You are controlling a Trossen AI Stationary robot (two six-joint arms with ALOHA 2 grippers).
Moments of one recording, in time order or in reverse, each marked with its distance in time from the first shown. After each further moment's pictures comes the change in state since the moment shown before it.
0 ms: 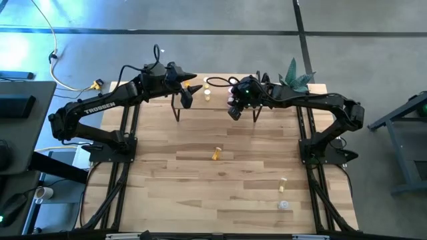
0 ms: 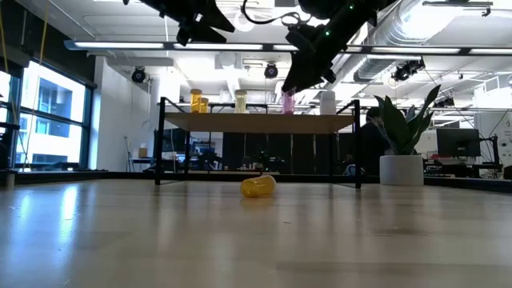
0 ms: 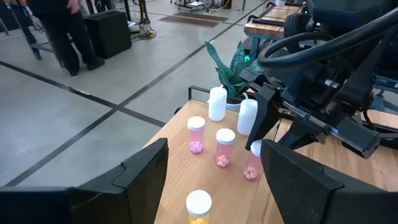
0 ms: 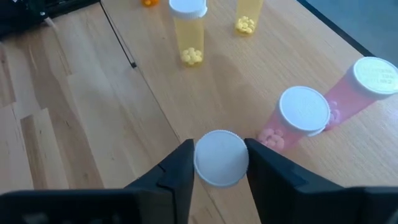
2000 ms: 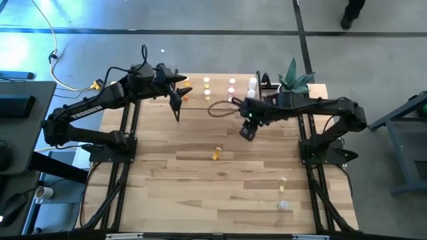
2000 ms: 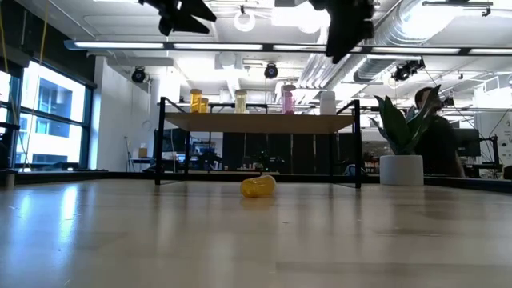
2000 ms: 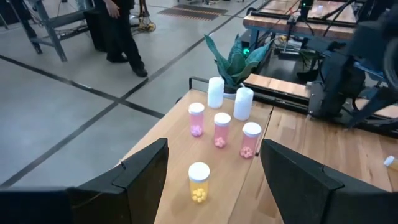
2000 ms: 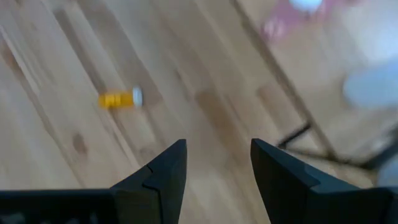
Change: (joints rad) left arm -0.002 -0.133 0.000 -0.167 0.001 0.005; right arm 0.288 -0.019 0.295 -0.713 0.116 0.288
